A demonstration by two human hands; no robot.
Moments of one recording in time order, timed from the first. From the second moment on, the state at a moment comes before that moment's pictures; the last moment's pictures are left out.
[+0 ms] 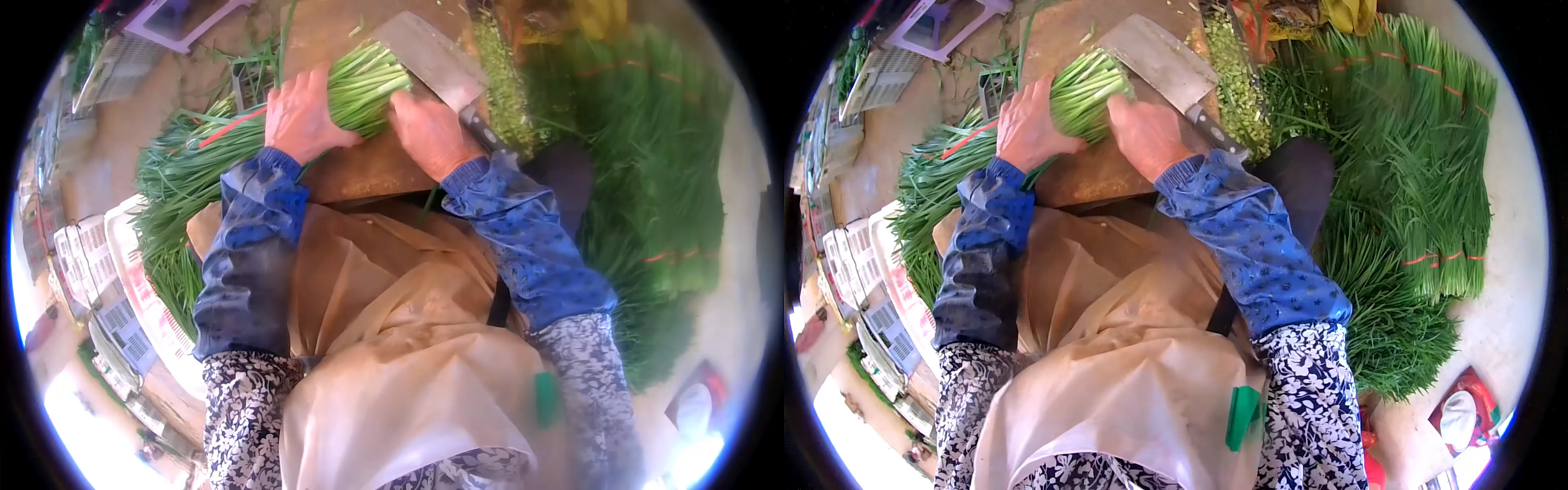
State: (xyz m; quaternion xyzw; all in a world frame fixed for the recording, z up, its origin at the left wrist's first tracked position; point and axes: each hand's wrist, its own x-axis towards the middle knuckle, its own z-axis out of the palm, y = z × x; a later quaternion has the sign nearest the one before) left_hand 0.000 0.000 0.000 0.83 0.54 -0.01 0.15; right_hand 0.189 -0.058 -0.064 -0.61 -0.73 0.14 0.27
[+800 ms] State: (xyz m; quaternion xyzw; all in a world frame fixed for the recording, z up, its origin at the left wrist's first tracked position) left_hand 0.001 -0.027 -0.015 0.84 0.52 0.12 0.03; right_hand 0.284 0.039 0.039 -0.59 -0.80 0.07 -0.07
